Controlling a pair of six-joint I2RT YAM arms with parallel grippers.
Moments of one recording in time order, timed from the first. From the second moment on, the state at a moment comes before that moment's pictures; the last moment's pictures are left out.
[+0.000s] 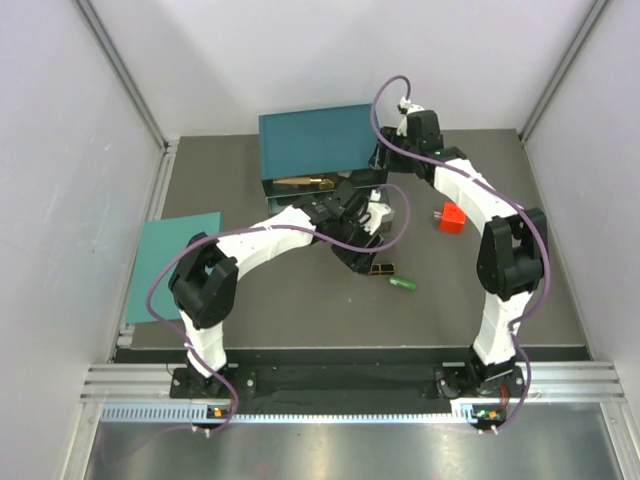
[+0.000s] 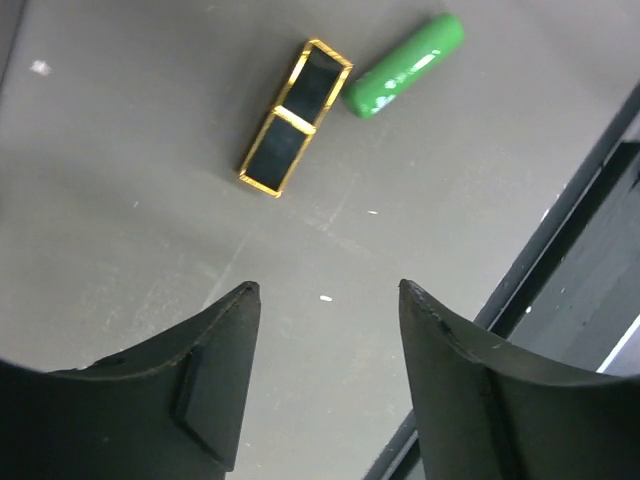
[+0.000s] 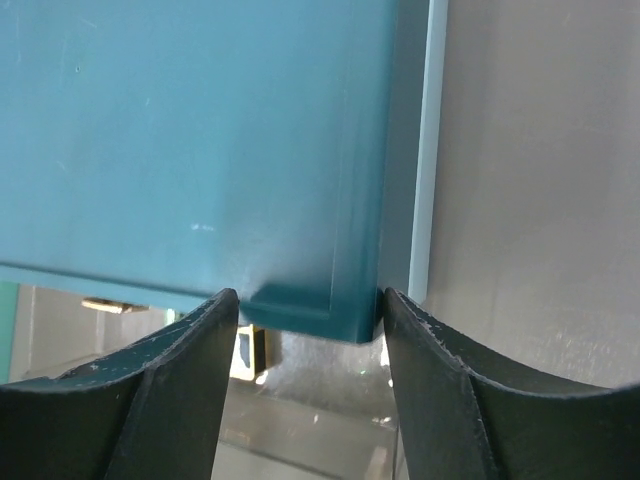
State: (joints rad) left arm -0.80 1.86 1.48 -0.65 0.35 -0.01; right arm 0.33 1.93 1.65 -0.31 -0.14 0.36
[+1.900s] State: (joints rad) left arm -0.92 2.24 1.77 -0.57 0.25 0.13; right arm 0.03 1.69 1.49 -0.25 -0.32 0.46
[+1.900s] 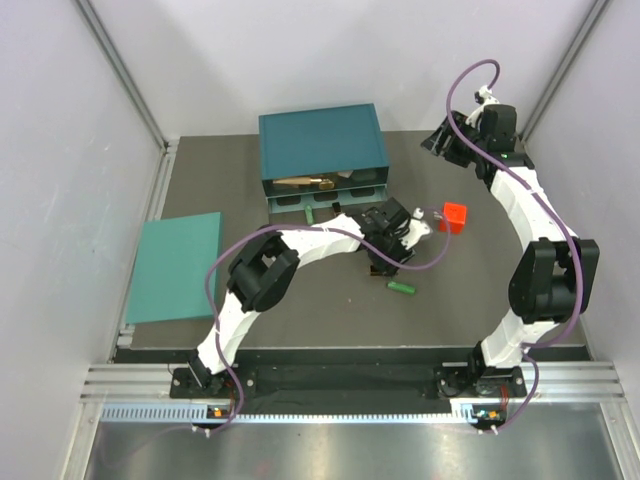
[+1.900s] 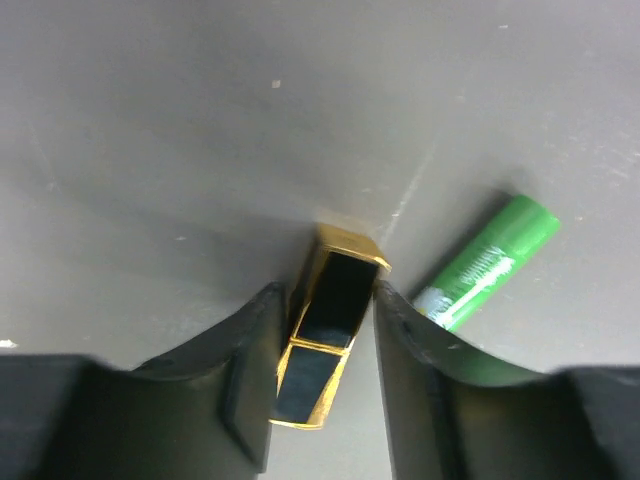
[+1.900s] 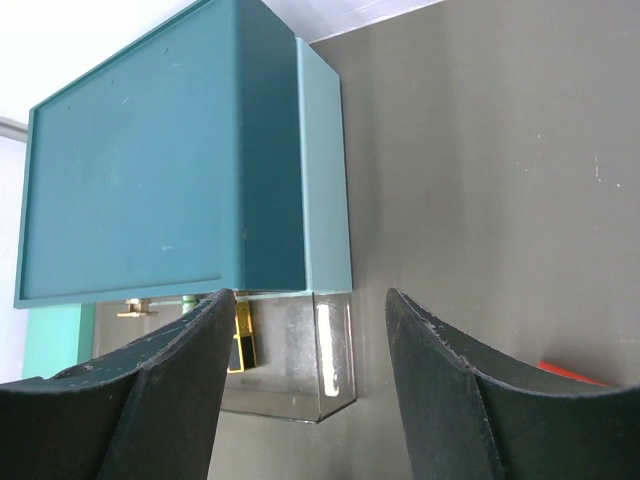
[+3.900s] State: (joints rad) left arm -0.66 2.09 1.80 -0.58 -0.12 -0.05; right arm 0.66 1.18 0.95 -0.69 -0.14 0.20
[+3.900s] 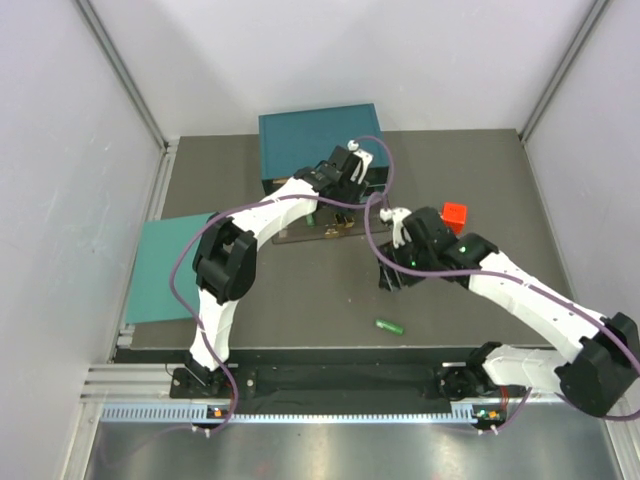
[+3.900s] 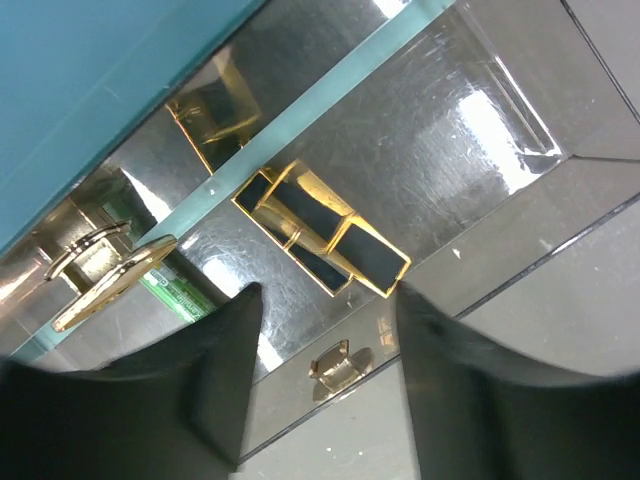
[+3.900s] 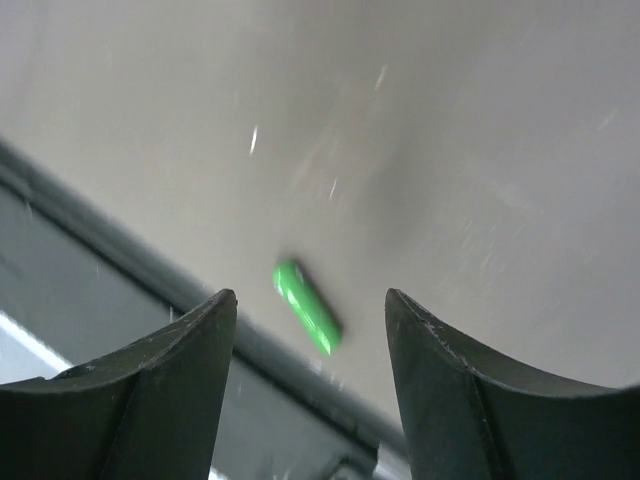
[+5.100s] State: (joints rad) left arm -0.64 1.65 1.50 -0.56 -0.07 -0.07; right arm 1.10 1.32 0.87 -0.84 -0.06 0.29
